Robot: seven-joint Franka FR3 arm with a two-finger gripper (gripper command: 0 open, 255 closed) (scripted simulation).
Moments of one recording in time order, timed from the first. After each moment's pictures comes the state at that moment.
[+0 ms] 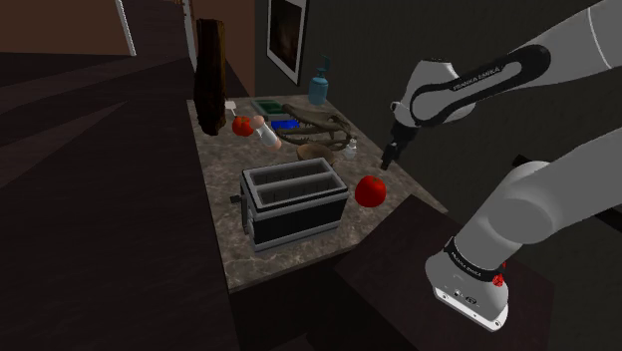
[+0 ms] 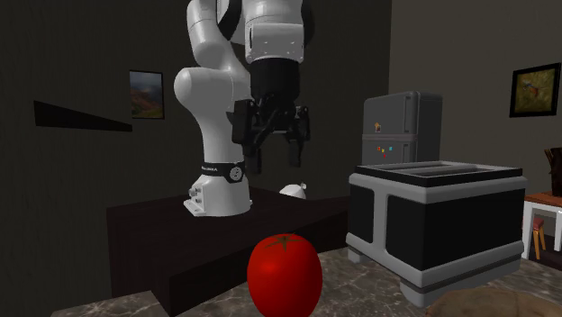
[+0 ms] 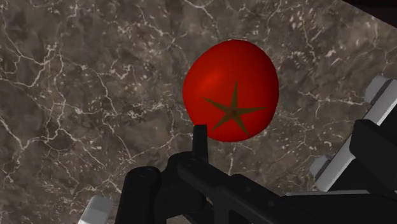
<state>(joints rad) -0.04 -0.43 -0.30 -2.82 -0.16 2.41 -0.30</state>
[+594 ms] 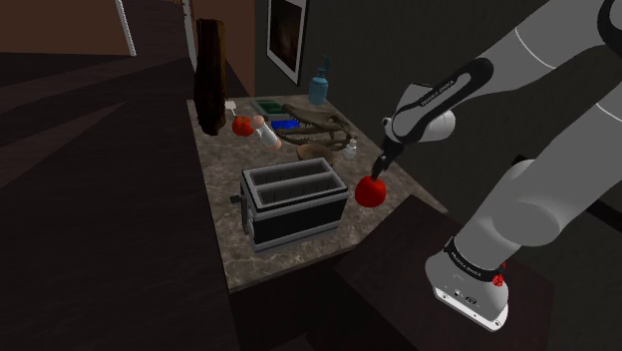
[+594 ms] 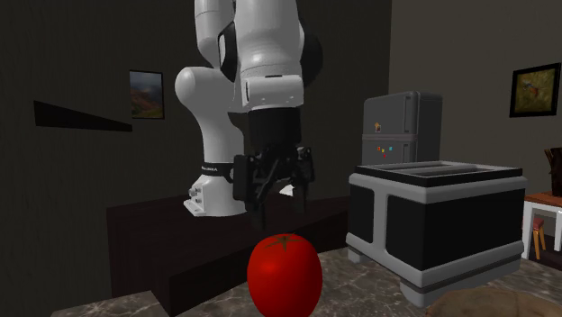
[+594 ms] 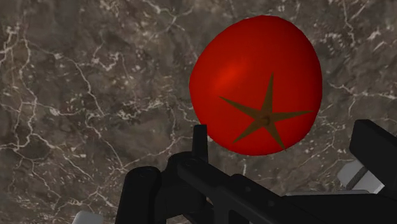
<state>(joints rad) 0.05 -0.14 -0.41 -2.81 0.01 2.71 -0.47</state>
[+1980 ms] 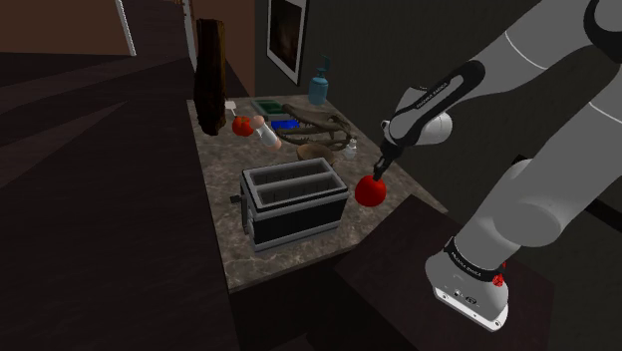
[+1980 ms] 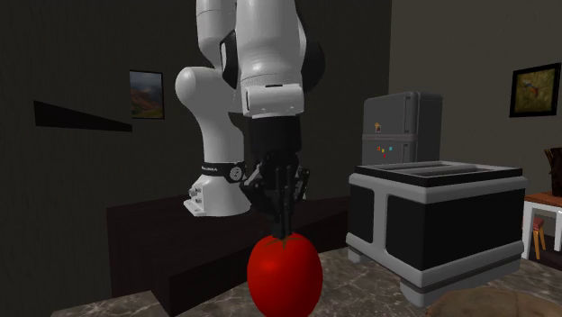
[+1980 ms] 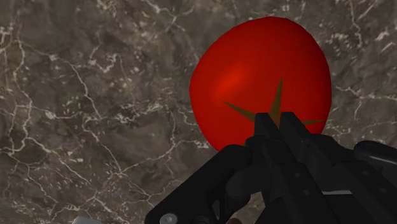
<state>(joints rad) 0.07 -0.10 -0.42 -2.81 0.05 2.75 -0.50</state>
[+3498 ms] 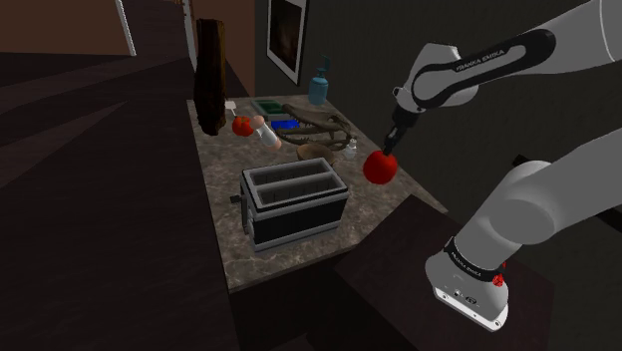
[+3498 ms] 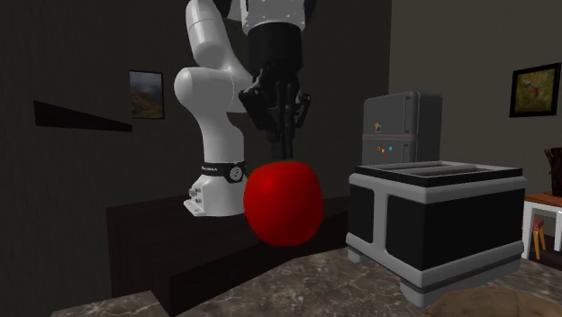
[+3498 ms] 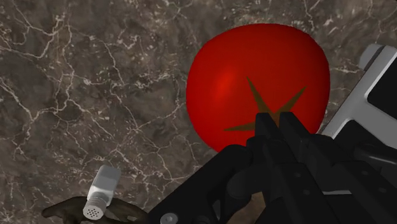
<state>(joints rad) -0.02 -0.44 -0.34 -2.72 -0.12 2.34 -0.35</state>
